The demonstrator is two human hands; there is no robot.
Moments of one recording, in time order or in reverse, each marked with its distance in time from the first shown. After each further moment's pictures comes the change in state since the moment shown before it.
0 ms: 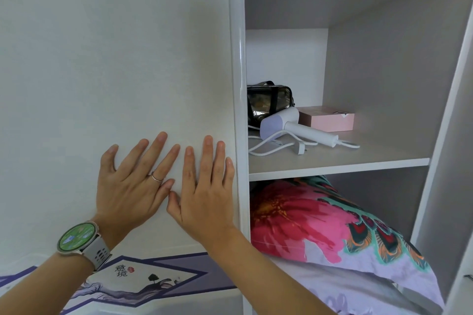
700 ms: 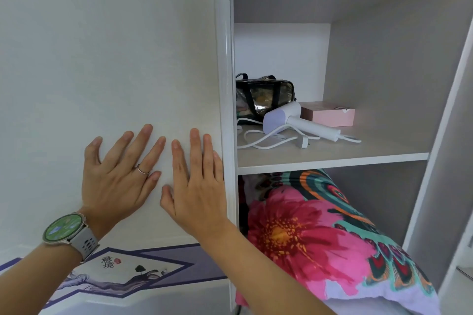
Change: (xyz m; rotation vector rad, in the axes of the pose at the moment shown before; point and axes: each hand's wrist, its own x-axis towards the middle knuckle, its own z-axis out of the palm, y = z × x) left_hand -0.020 -0.029 0.002 0.001 0.026 -0.003; right_hand 0.002 -0.023 -0.003 0.072 -0.071 -0.043
